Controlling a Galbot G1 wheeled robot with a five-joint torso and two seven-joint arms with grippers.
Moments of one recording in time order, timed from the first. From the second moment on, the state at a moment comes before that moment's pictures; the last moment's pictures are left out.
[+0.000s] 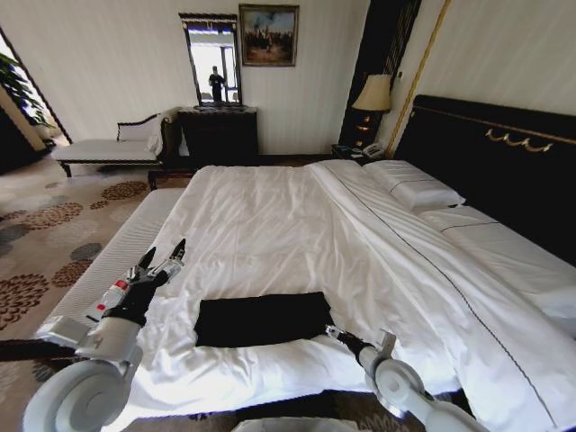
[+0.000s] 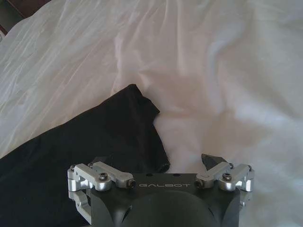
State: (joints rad) left arm 1.62 -1.26 -0.93 -2.51 -0.97 0.32 -0.08; right arm -1.42 0.77 0.12 1.96 1.34 -0.12 0.47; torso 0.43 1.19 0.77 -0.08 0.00
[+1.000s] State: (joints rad) left arm 1.62 -1.31 -0.86 -2.50 -0.90 0.32 -0.08; right arm -1.40 0.79 0.12 1.94 1.32 -0.07 0.28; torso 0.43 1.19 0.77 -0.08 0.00
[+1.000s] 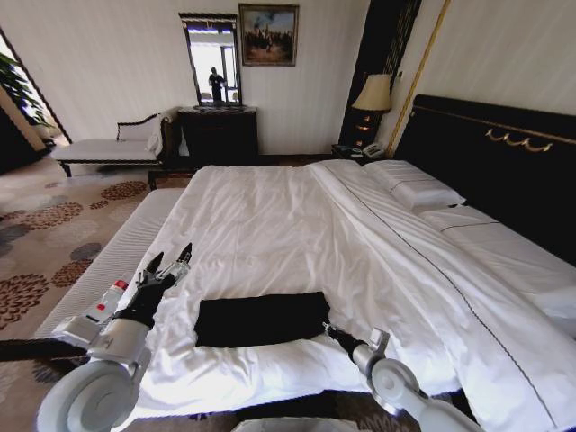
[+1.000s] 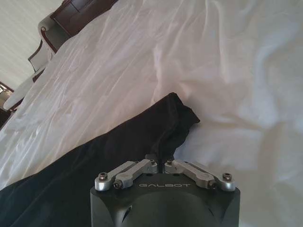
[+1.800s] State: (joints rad) left arm 1.60 -1.29 -0.92 -2.50 -0.97 0.32 -0.08; right arm -1.47 0.59 0.33 1.88 1.09 0.06 0.20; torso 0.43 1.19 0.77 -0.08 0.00
